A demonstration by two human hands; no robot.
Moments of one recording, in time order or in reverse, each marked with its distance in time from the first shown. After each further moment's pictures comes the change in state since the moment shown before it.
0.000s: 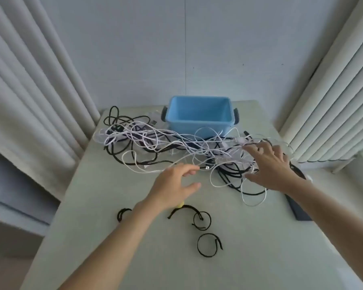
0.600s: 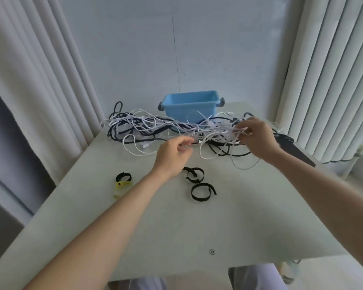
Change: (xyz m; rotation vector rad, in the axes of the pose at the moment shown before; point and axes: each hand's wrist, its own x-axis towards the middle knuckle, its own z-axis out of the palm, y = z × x) left_hand -0.058 0.001 0.067 -0.065 0.358 0.140; right_hand -0.066 -0.002 0.065 0.678 0.629 -0.216
